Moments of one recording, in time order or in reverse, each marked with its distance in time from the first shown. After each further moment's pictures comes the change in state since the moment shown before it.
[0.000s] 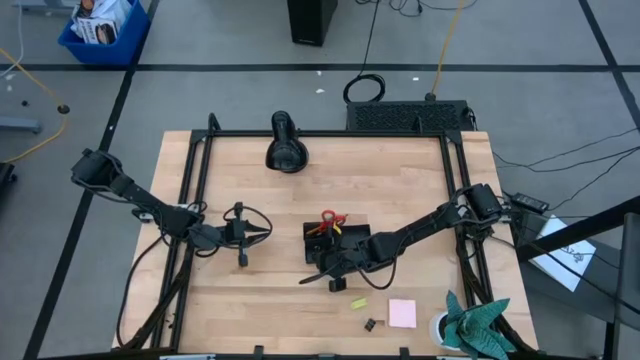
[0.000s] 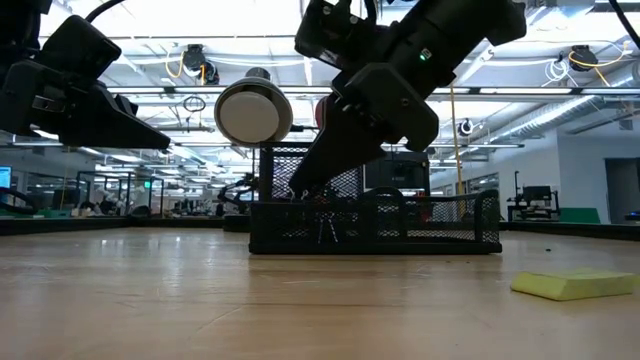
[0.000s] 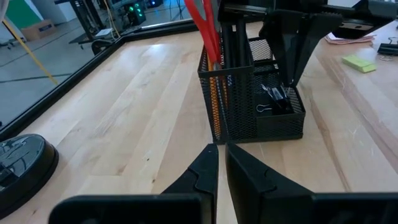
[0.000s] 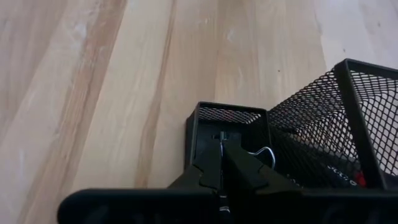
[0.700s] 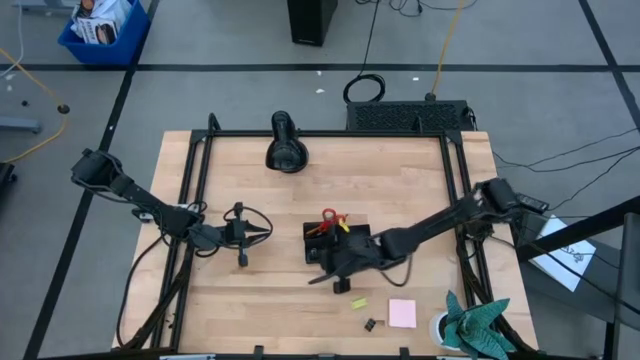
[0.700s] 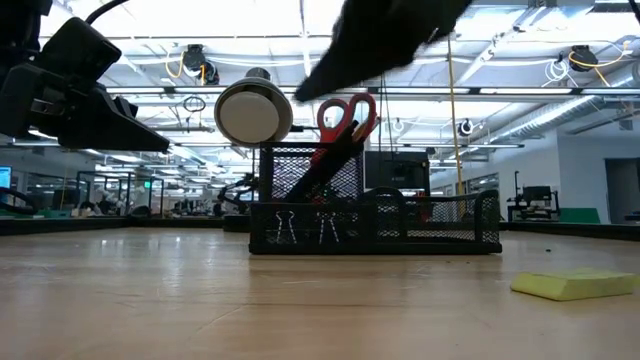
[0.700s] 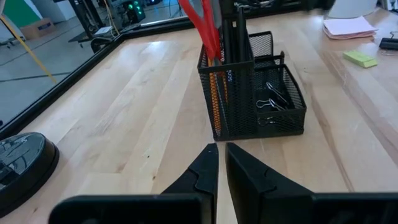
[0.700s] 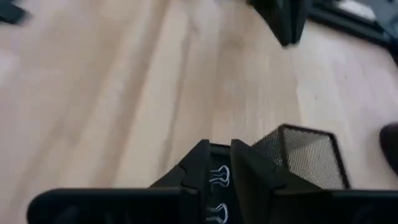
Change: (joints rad) left arm 0.000 0.000 0.000 -0.014 0.001 -0.001; right arm 0.040 -0.155 0.004 -0.037 0.001 -0.047
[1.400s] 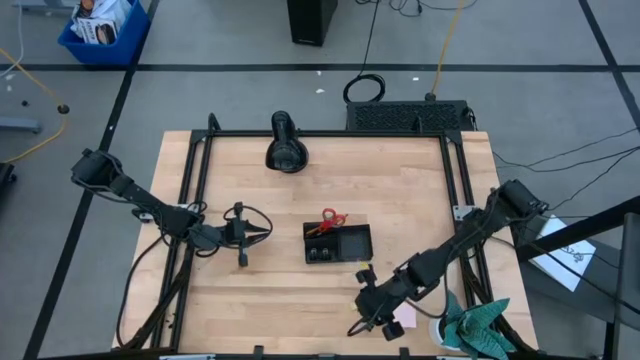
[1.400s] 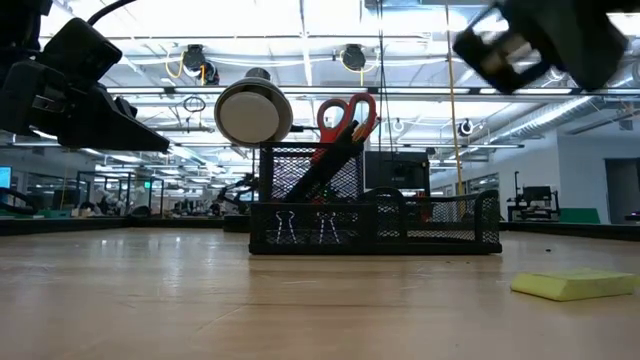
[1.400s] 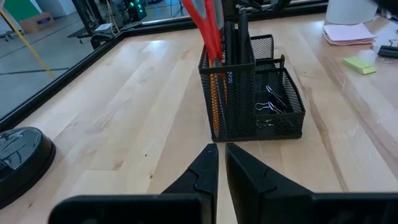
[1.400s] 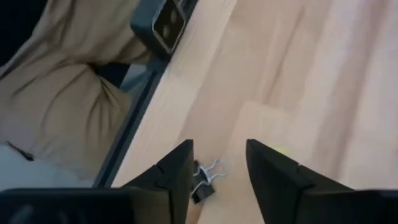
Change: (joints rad) left arm 0.000 0.000 0.000 0.003 0.000 -0.035; right arm 0.244 -0.070 -0.103 -0.144 -0.425 0.330
